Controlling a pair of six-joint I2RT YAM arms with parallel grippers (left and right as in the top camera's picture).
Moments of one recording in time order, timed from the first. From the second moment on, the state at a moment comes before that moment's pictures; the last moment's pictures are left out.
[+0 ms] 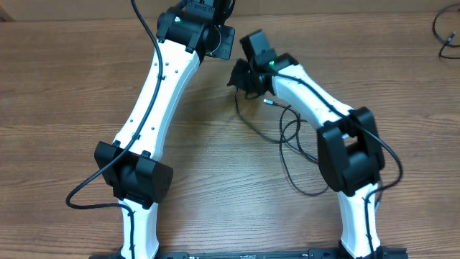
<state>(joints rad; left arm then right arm) -0.39 2.13 2.31 -1.15 -0.11 -0.13 0.45 2.21 1.82 -0.60 -0.15 0.76</state>
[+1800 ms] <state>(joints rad) -0.35 2.19 2.31 -0.30 0.89 -0.79 0.31 1.78 2.33 -0.22 0.36 -0.02</state>
